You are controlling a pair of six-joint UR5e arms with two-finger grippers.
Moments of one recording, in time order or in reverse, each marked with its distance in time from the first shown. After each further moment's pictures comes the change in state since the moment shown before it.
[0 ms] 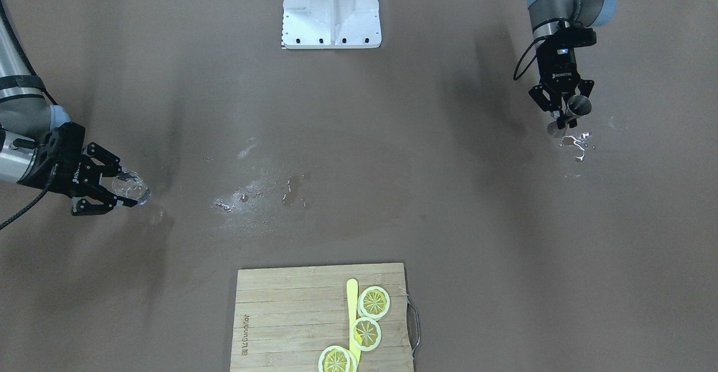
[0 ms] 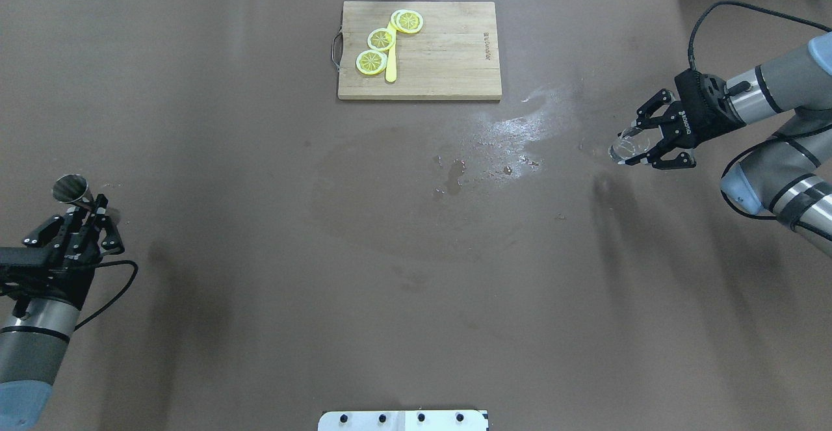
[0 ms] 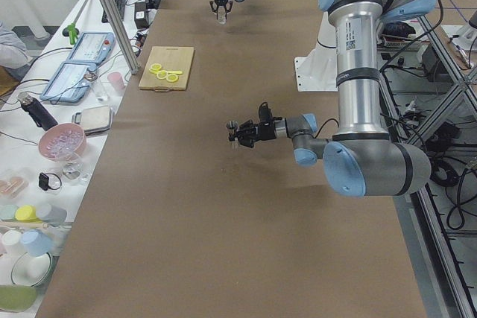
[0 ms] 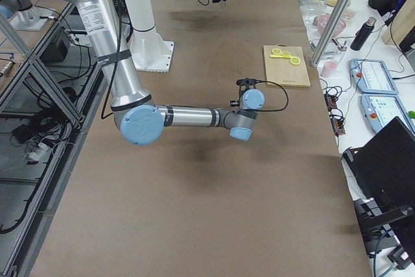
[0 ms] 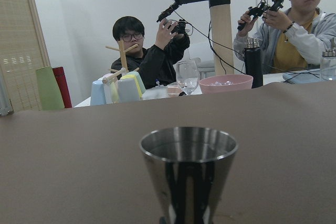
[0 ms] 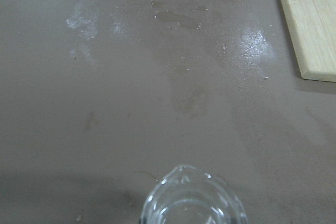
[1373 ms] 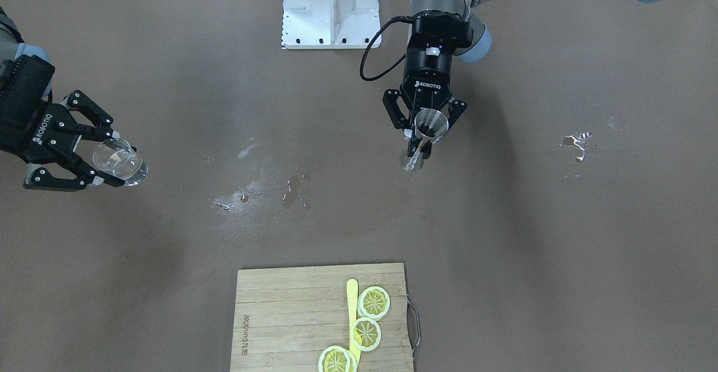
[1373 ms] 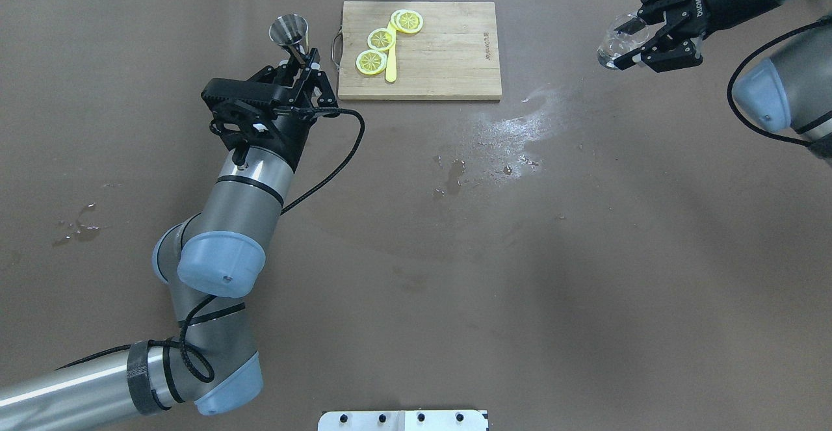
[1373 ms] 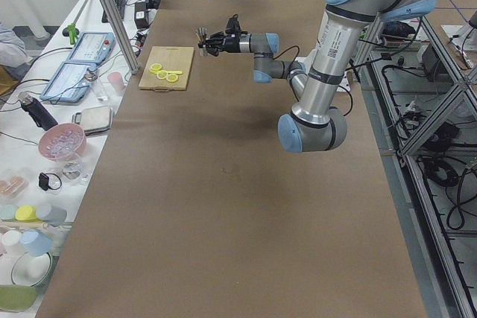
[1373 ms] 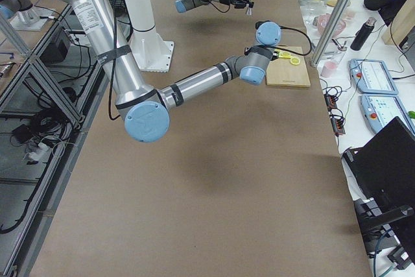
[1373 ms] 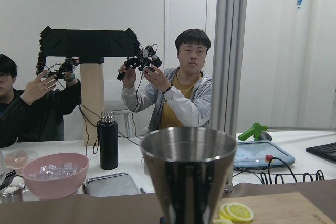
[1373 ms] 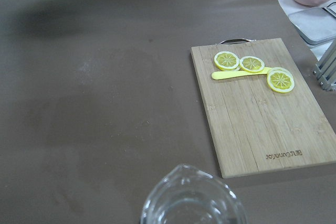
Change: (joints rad) left arm -0.237 -0.705 0.084 0.039 -0.266 0.387; right arm 0.133 0.071 0.470 -0.553 0.022 0.163
